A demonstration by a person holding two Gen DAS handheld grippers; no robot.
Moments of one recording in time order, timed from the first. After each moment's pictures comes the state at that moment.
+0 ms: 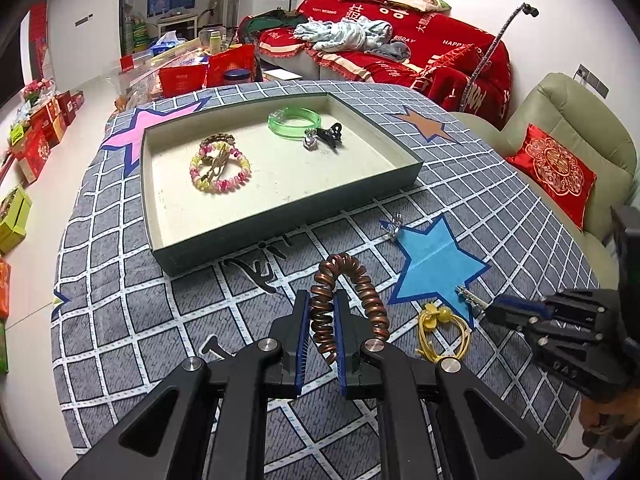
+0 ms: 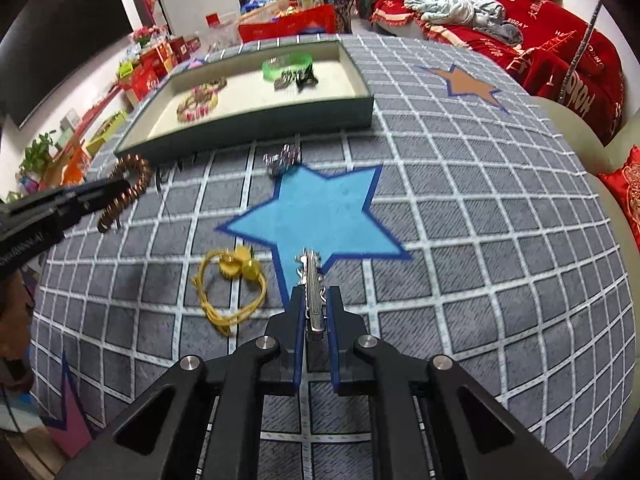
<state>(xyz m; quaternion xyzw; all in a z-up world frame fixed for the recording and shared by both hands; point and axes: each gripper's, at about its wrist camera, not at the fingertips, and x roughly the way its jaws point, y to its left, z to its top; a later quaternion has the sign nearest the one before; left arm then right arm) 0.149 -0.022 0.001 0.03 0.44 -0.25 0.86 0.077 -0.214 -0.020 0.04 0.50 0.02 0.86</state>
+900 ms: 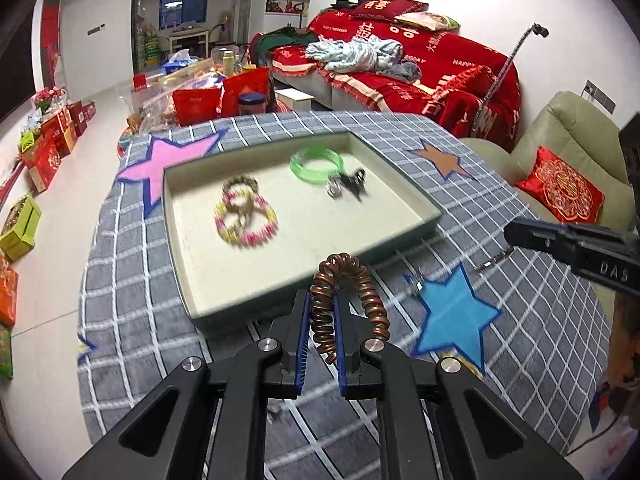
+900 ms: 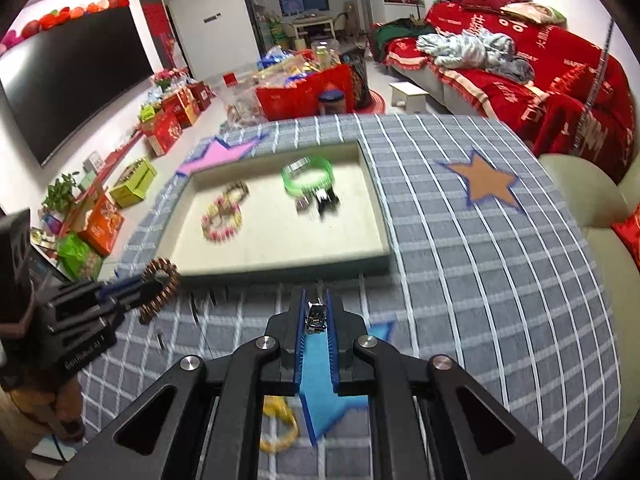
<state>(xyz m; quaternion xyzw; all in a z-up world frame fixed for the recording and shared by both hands) 0.185 -0.011 0.031 0.03 0.41 -0.23 0.88 0.158 -0.218 0.057 0.07 0.43 0.06 0.90</state>
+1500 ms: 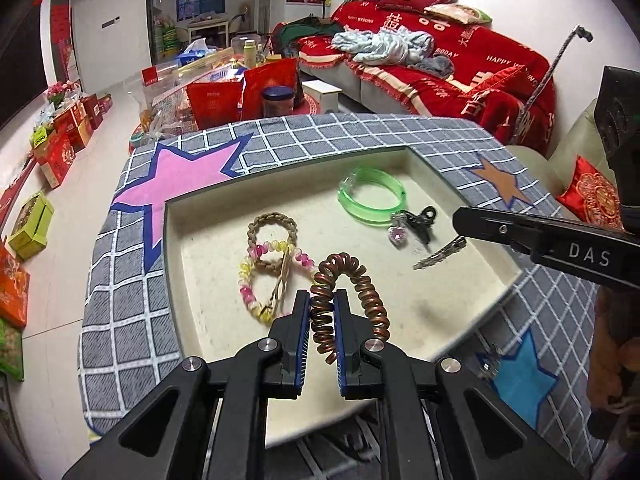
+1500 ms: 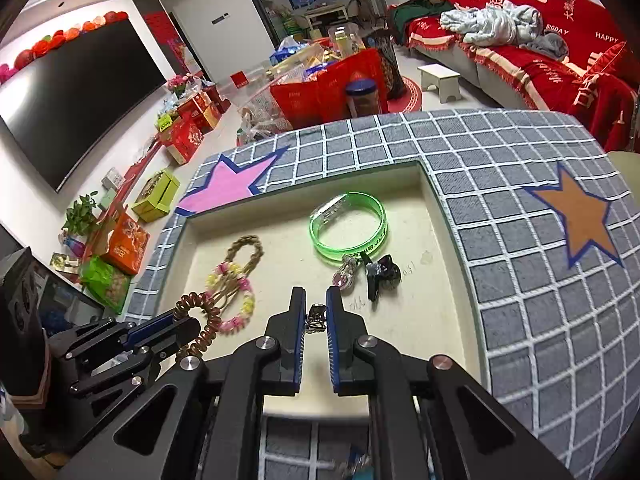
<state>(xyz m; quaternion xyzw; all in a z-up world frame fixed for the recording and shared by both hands) 0.283 -0.025 0.006 0.04 0.44 -0.18 0.88 0.295 -0.198 0.007 0.13 0.45 0.11 0.88</state>
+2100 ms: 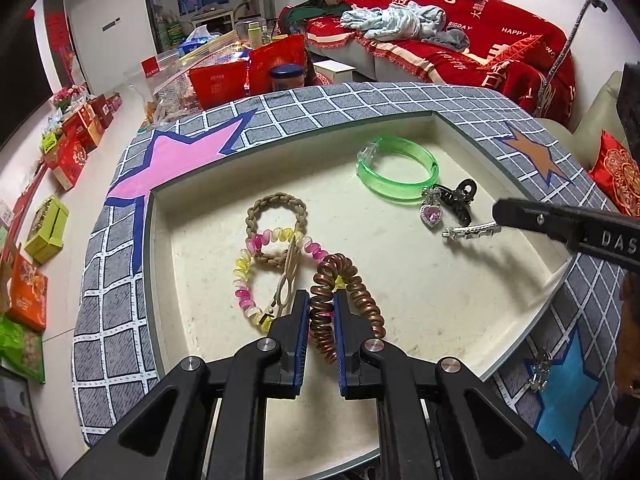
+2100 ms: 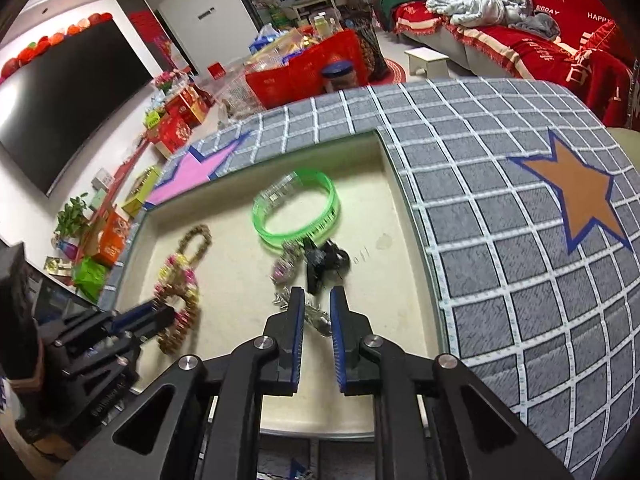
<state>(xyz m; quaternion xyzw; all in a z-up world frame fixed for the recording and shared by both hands) 0.299 -0.039 -0.022 0.08 0.46 -0.15 0.87 0.305 -0.230 -0.029 0.14 0.47 0.10 0.87</state>
